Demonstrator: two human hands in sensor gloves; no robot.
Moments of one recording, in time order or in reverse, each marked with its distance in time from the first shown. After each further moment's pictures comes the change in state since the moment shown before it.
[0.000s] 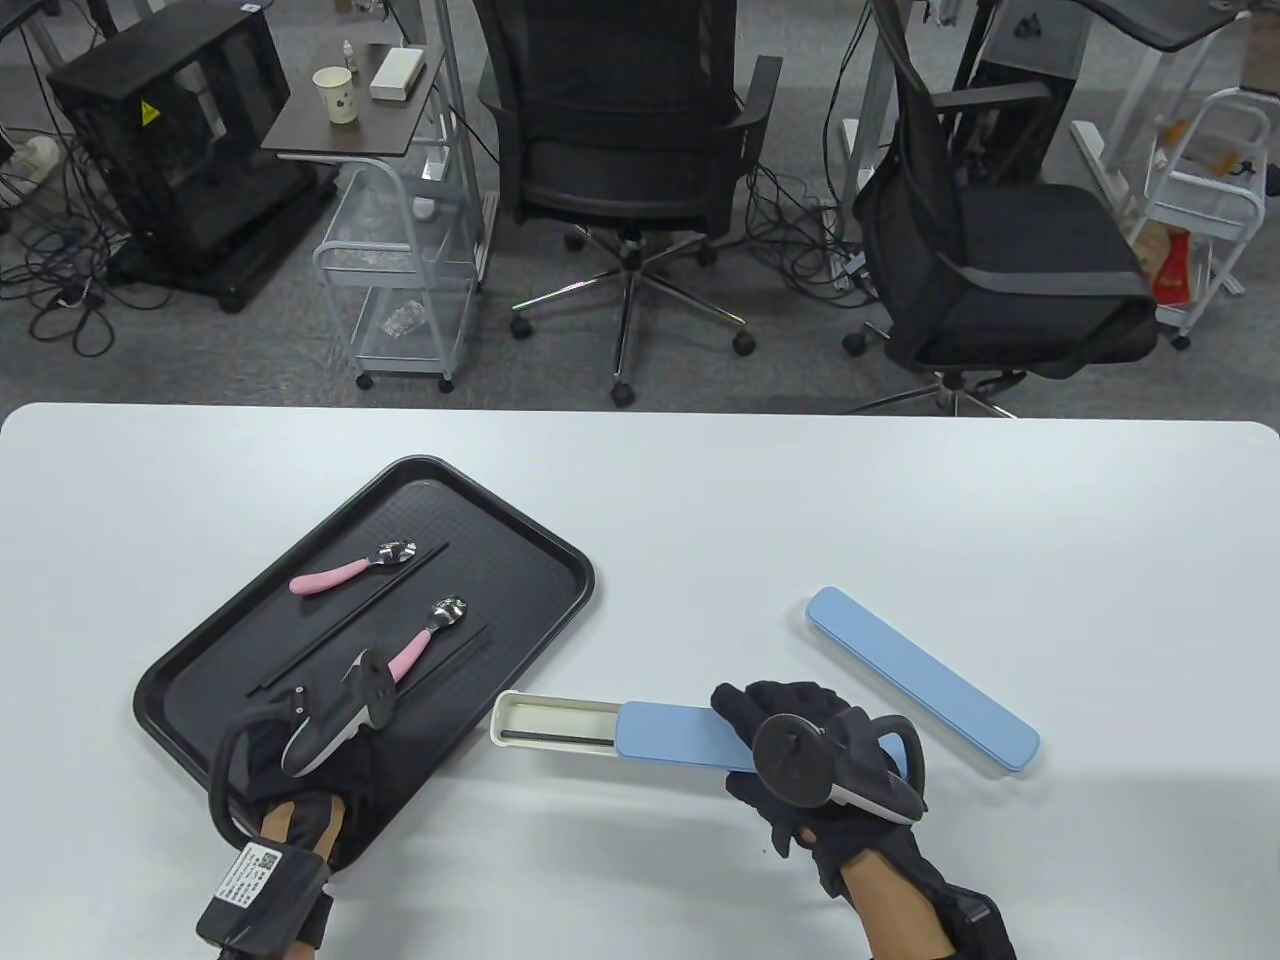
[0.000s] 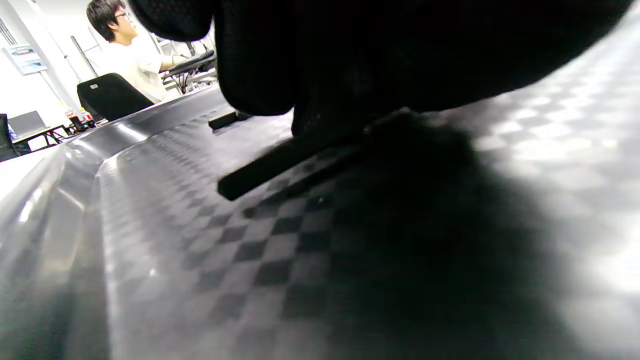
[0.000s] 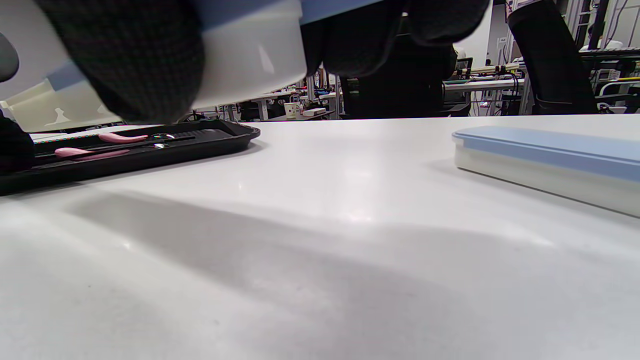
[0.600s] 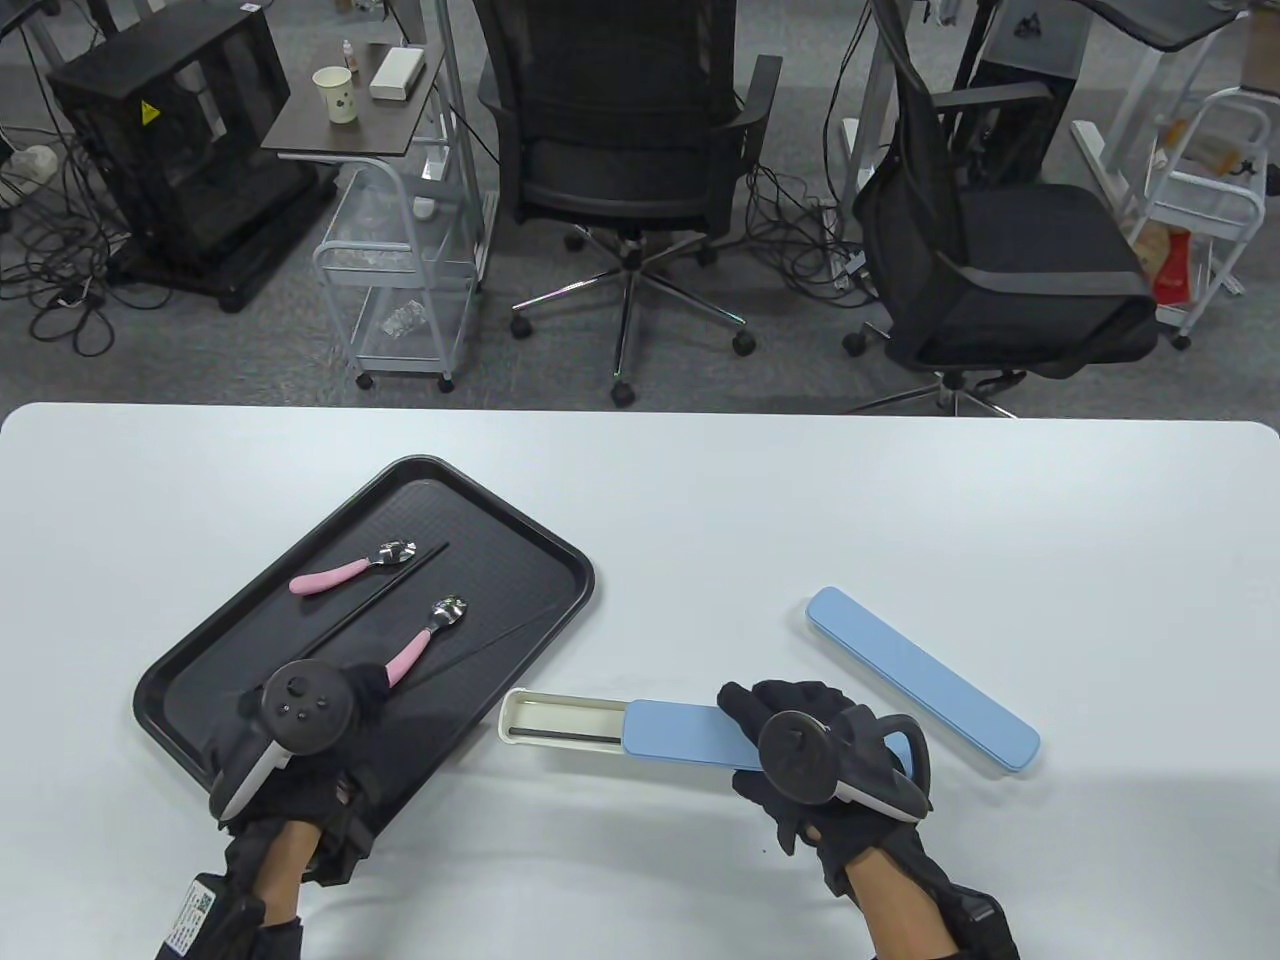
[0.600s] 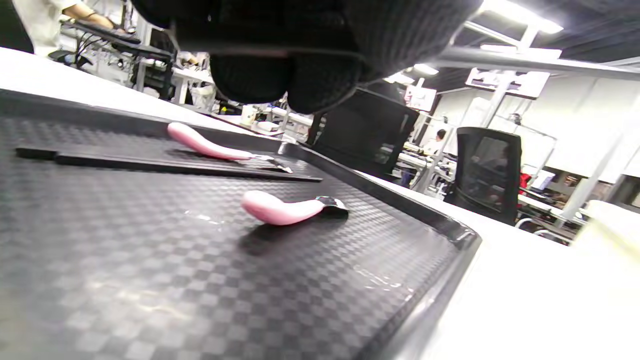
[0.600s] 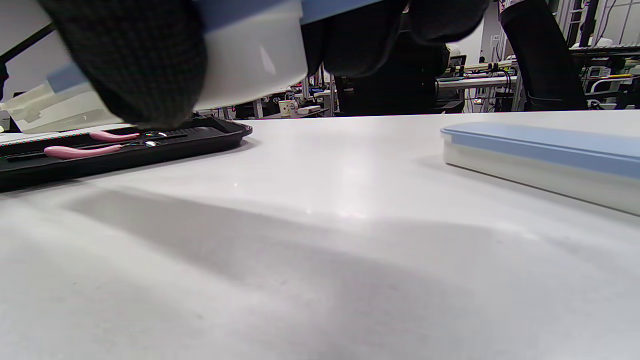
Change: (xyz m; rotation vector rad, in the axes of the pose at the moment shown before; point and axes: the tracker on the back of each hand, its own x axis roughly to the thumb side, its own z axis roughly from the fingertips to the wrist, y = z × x) left_hand -0.015 0.040 0.044 0.213 -0.319 0.540; right_hand -0.005 0.000 0.000 0.006 0.017 -0.002
